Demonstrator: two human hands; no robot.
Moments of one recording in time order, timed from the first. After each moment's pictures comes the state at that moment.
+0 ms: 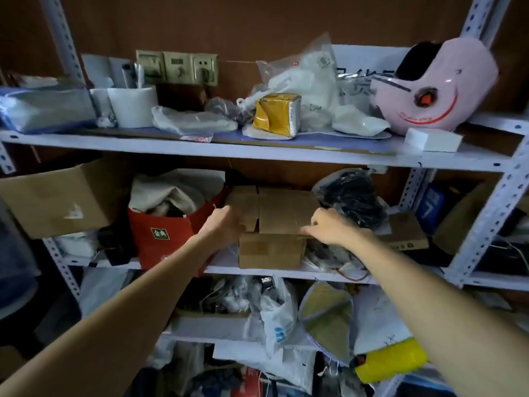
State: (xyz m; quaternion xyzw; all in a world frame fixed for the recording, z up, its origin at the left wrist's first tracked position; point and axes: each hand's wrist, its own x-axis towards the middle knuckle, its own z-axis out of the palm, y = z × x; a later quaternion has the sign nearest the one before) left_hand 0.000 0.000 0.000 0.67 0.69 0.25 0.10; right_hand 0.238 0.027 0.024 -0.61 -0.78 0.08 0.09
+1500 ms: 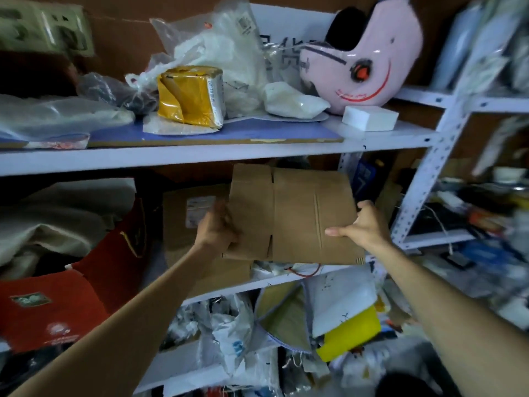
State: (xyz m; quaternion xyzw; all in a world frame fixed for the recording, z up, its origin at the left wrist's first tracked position) left_hand 0.094 0.111 -0.043 0.63 0.57 0.40 0.35; right_hand 0.400 0.068 -0.031 -0.79 -0.49 0.12 0.36
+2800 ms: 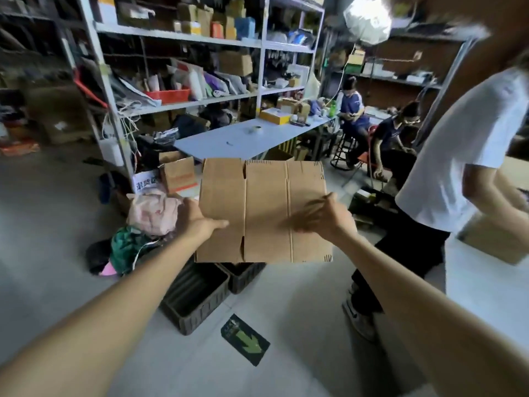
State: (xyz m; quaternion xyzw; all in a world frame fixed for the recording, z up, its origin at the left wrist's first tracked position) left_hand 0.787 -0.809 -0.116 0.80 -0.23 -0.17 0.52; right_hand 0.560 -0.977 -0.066 -0.84 0.47 -0.16 0.20
